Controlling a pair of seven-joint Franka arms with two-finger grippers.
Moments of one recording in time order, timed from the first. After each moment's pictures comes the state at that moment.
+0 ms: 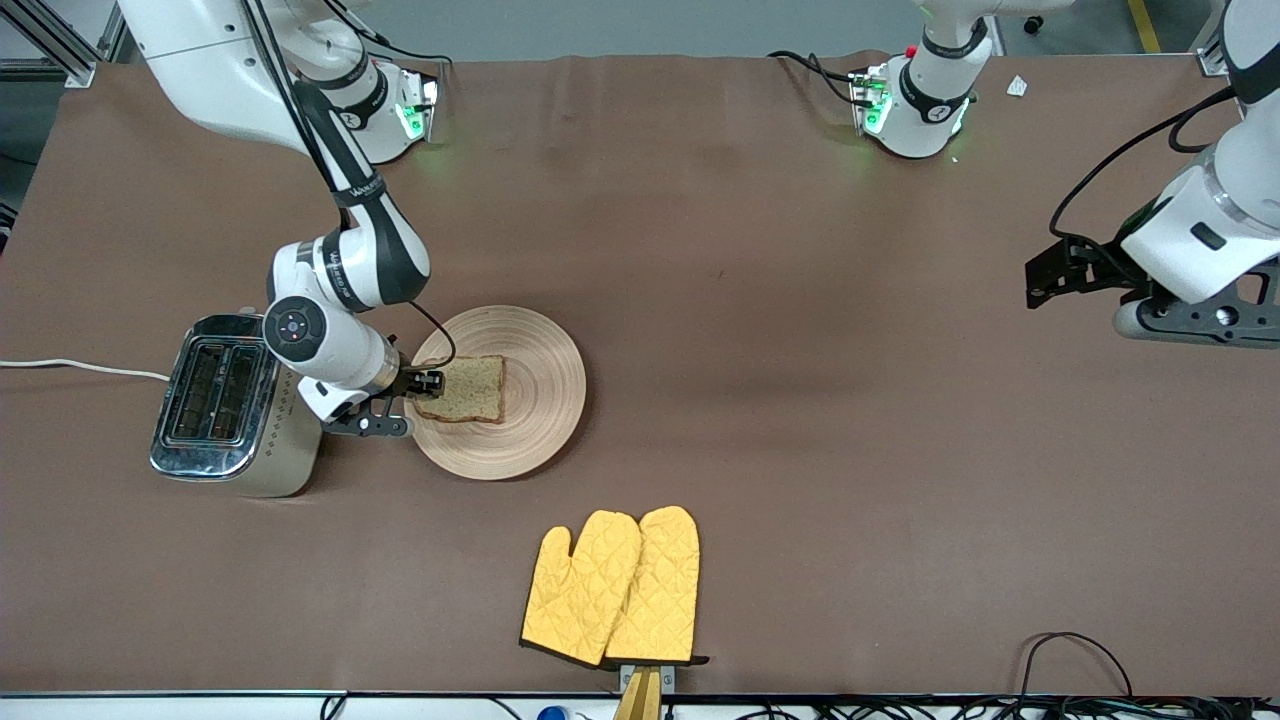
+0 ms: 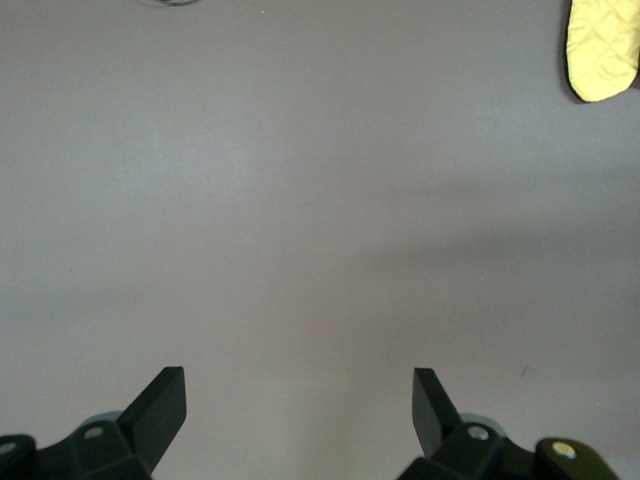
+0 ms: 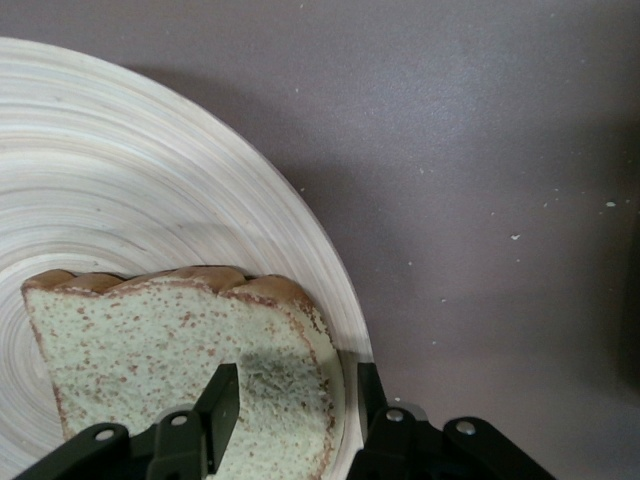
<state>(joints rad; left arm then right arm) -0.04 0.16 -0.14 -1.37 0.03 1.51 -0.07 0.27 0.43 0.00 -2.01 0.07 2.35 0.28</state>
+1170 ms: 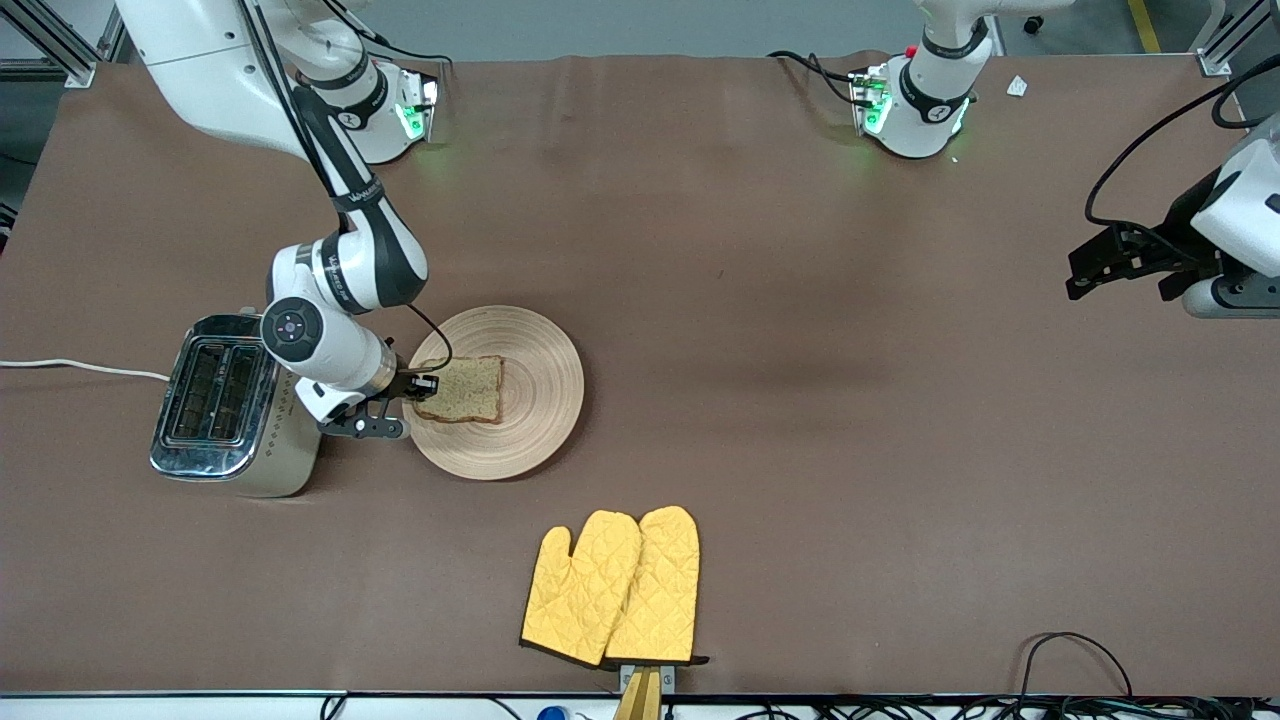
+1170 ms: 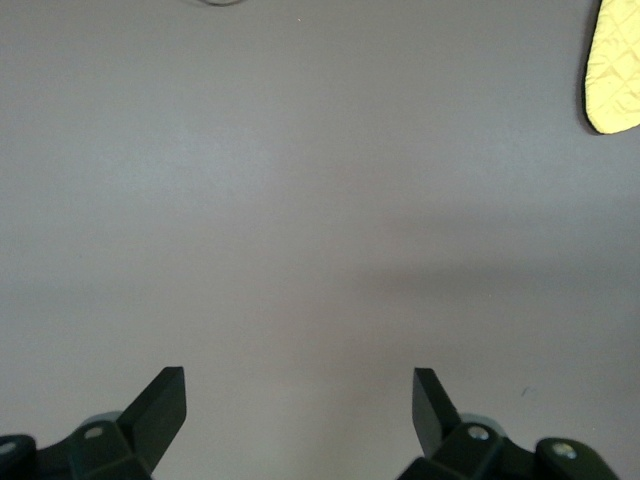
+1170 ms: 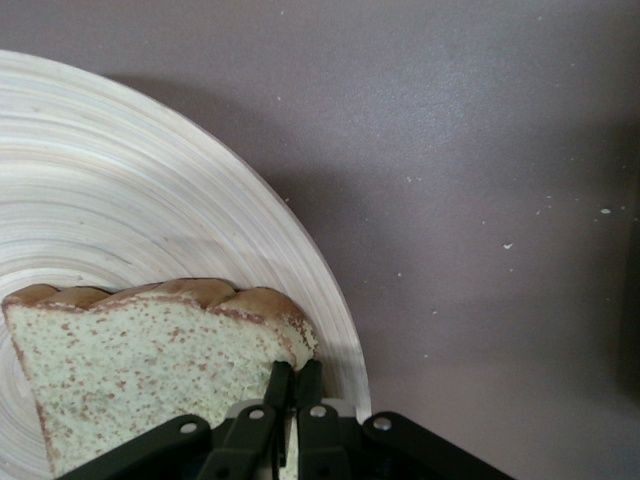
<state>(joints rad) -0.05 0.07 -0.05 -1.48 -0.01 1.57 -0.07 0.26 0.44 0.00 -2.03 0.07 2.39 0.28</state>
